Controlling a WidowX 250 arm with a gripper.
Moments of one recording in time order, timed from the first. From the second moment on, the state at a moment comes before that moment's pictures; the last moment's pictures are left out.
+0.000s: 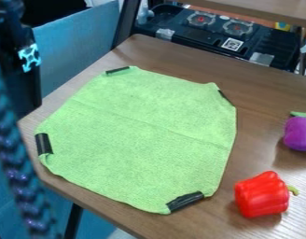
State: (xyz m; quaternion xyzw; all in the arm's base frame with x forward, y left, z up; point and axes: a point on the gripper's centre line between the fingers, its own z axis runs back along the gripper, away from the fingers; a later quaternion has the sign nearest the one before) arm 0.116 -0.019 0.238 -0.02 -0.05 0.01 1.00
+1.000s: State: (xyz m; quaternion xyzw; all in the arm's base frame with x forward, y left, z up) arm 0.260 0.090 0.146 -0.05 -0.14 -0.10 0.98
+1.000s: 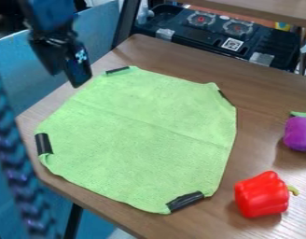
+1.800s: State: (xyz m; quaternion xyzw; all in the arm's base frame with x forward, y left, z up) arm 0.386 0.134 0.105 0.00 -0.23 -0.33 0.92
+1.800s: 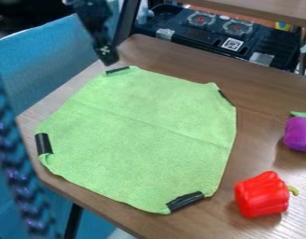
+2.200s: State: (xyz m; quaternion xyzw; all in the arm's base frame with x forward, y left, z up) arm 0.420 0.144 0.083 0.05 -0.23 -0.31 0.92
